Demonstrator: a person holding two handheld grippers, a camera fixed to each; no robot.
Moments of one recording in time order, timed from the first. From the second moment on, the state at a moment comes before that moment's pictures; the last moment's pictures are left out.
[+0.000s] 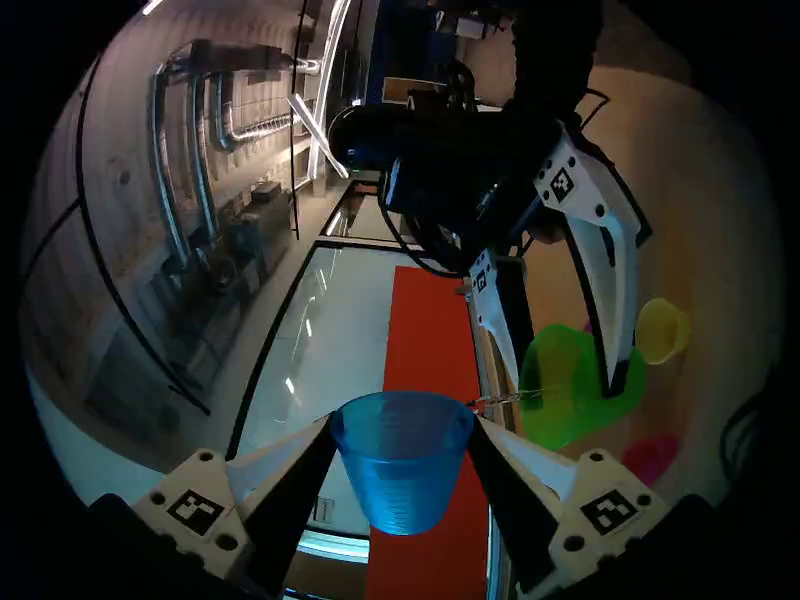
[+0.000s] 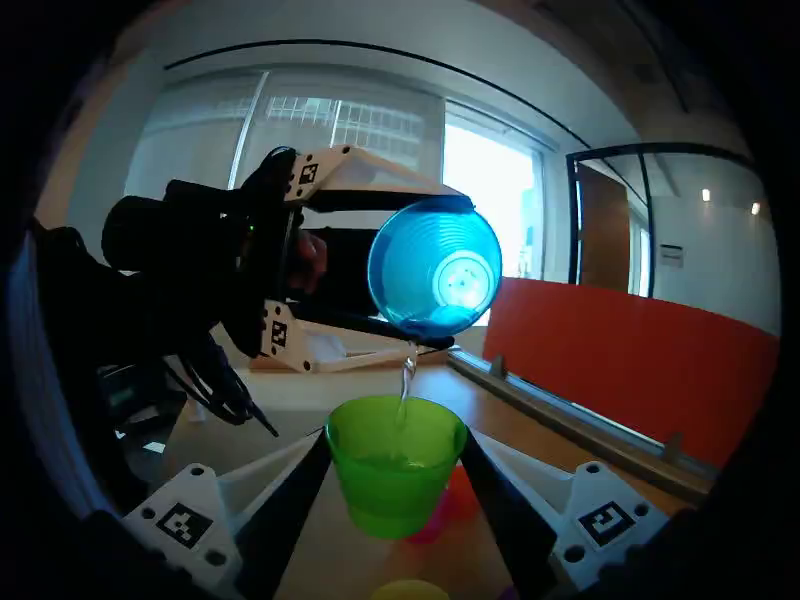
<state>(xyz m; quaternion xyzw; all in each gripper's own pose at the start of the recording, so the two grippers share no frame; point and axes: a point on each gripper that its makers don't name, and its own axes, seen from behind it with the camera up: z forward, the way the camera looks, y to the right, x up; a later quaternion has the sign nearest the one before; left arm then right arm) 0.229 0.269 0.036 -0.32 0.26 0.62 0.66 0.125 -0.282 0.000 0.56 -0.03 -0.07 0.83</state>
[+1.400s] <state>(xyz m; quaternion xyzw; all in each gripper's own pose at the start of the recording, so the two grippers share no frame) 0.230 0.273 0.030 -0.31 0.27 0.66 0.63 0.125 -0.280 0.001 0.56 -0.03 -0.07 0.83</state>
